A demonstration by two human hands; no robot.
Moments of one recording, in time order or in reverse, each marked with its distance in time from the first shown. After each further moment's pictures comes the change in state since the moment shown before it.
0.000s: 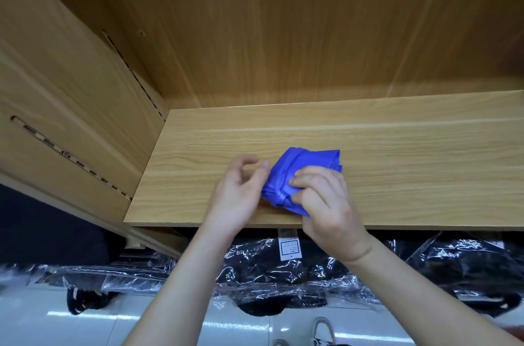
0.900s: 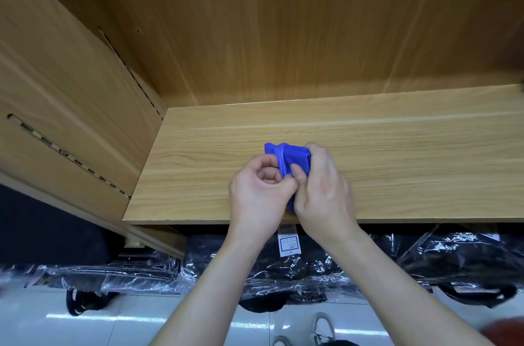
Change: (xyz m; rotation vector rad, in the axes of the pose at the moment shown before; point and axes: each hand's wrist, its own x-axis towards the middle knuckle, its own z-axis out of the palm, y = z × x) left_hand -0.021 0.014 0.037 -0.185 0.123 0.093; right_hand 0.026 -0.022 -0.001 -0.034 -0.138 0.544
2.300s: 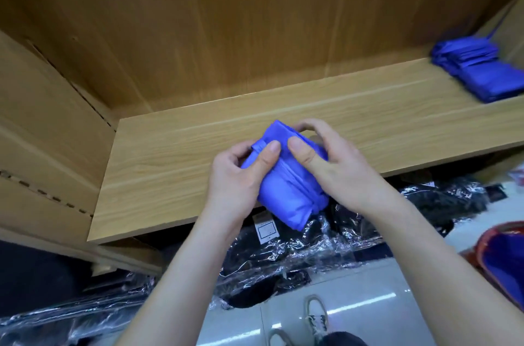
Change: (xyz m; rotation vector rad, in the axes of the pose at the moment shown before) left_hand -0.015 0.015 -0.011 -0.236 -0.395 0.070; right_hand -0.007 -0.006 -0.086 0.395 -0.272 0.323
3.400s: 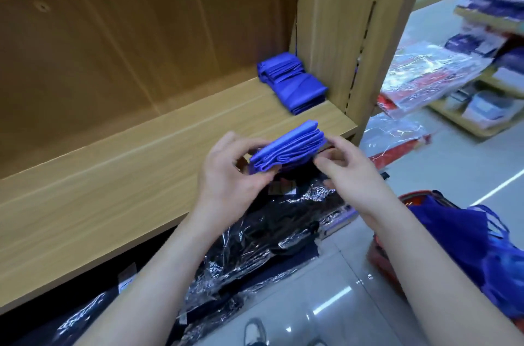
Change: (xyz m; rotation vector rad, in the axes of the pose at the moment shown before) left_hand 0.009 -0.040 0.318 0.687 -0.261 0.630; right_hand -0.104 0.156 -0.300 0.263 0.403 0.356
